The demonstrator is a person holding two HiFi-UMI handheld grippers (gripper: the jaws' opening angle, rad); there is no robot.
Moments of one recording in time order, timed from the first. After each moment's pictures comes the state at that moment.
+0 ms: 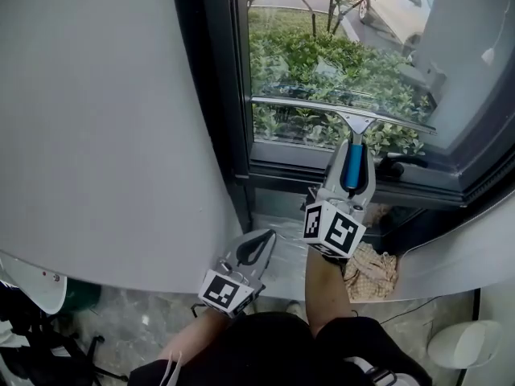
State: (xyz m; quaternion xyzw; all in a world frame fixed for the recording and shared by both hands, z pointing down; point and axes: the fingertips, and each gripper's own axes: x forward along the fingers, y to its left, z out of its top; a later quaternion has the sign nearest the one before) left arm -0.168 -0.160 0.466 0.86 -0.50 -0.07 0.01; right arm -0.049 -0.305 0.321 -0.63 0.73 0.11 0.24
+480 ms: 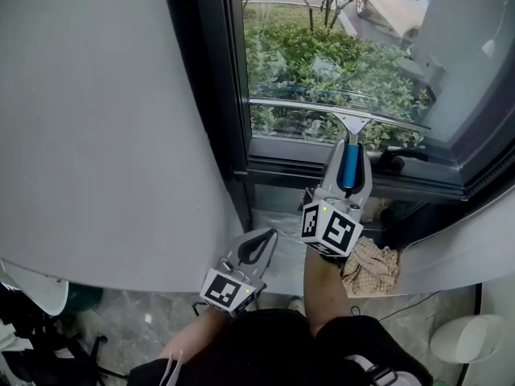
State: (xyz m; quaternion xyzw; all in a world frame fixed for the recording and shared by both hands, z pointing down) left arm -0.164 -0.159 0.470 0.87 -0.49 -0.06 0.02; right arm -0.050 -0.304 0.338 -0.63 0.73 0.10 0.23
